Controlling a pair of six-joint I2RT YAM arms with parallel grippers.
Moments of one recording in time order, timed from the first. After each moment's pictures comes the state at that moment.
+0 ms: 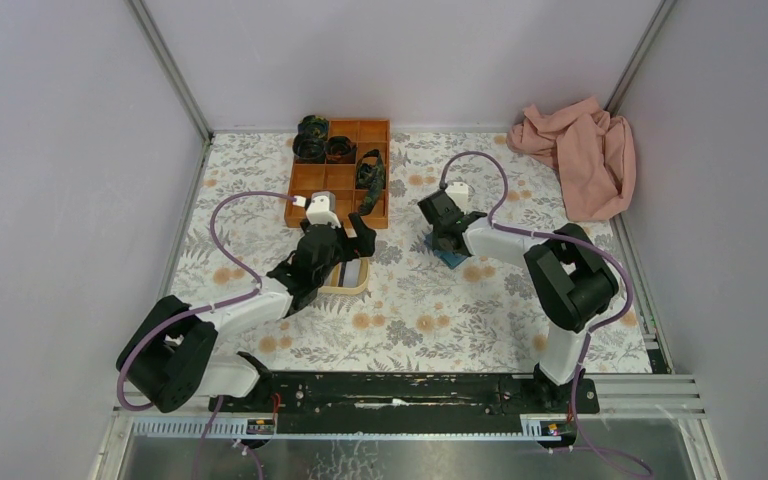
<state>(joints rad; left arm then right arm) -0.61 1.32 0.54 0.41 -0.28 -0.56 0.62 1.83 1.10 -0.28 0.44 0.56</state>
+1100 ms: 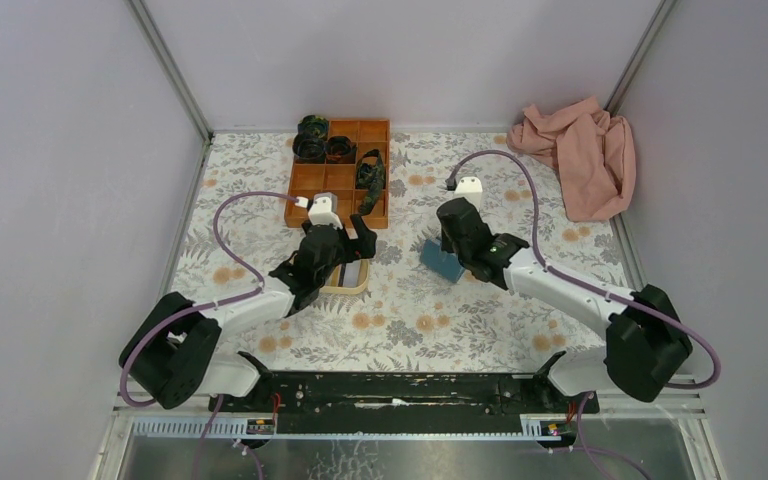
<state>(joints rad) -0.62 1.34 0.54 0.41 -0.27 -0.57 0.72 1.40 0.92 -0.22 0.51 0.41</state>
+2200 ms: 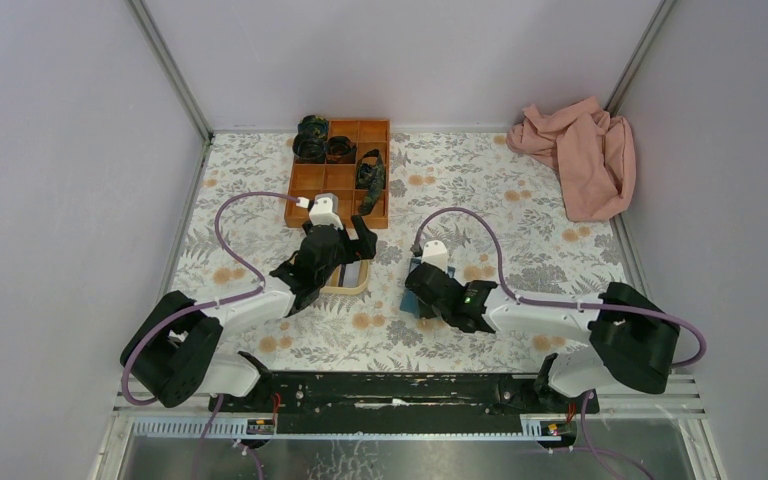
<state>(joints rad) -0.62 1.35 0.54 0.41 -0.27 -0.57 1.05 1.40 0.71 -0.23 0.40 0.64</state>
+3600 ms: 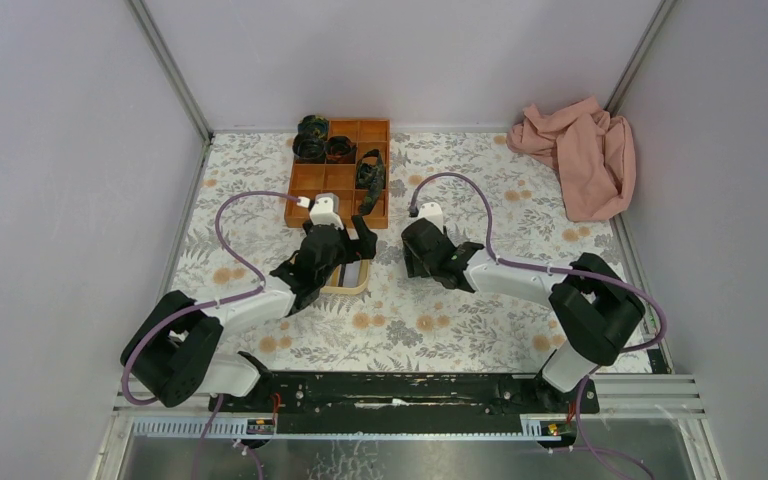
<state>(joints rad) -0.62 1.35 0.54 0.40 -0.27 -0.56 0.84 1.63 0.94 -0.19 0.39 0.48</state>
